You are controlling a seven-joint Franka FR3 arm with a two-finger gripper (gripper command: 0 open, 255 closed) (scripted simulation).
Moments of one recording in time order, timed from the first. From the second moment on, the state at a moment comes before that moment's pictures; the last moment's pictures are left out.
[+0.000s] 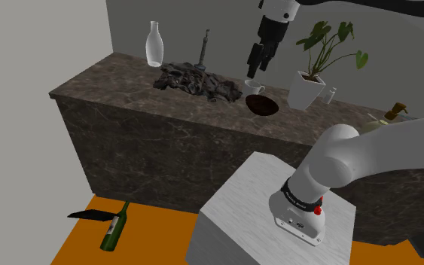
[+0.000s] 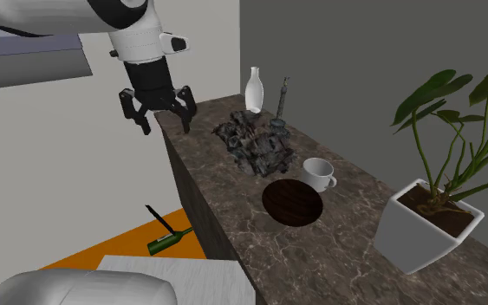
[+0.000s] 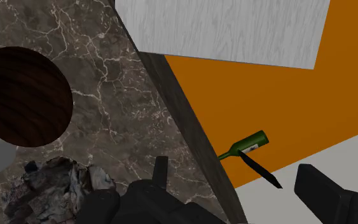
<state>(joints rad) -0.02 -0.74 -0.02 -2.33 -0.06 1.61 -0.07</state>
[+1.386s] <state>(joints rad) -0.11 -0.32 -0.36 -2.28 -0.15 2.02 -0.40</state>
